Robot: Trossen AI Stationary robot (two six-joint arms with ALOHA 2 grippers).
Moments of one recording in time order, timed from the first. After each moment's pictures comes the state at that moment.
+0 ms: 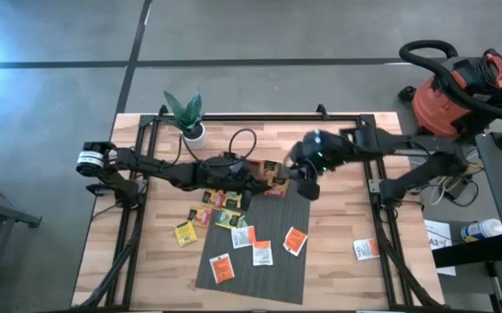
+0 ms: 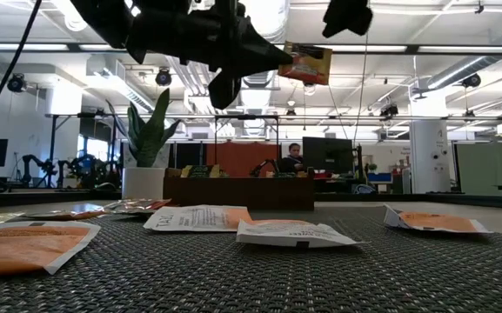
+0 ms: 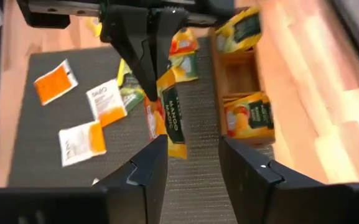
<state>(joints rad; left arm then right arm) 0.00 1.57 0.88 0.53 0.06 -0.49 -0.03 1.40 1.48 -0.98 -0.01 0.22</state>
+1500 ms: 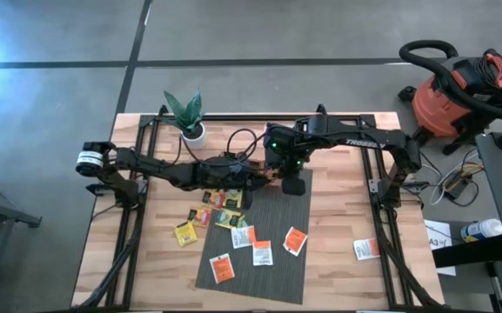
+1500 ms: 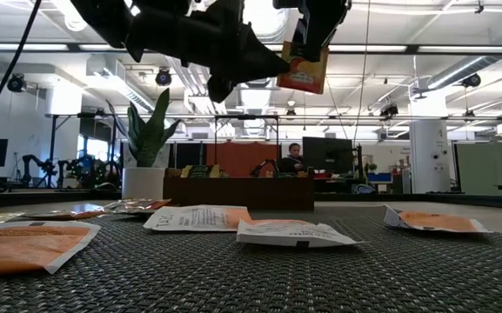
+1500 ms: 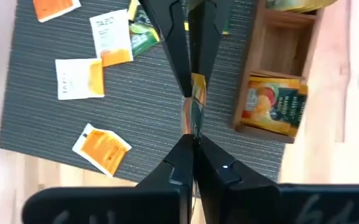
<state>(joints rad) 0.01 1.57 0.88 0.52 -0.08 -0.28 -0.12 1.79 1.86 -1.32 -0.19 -0.09</state>
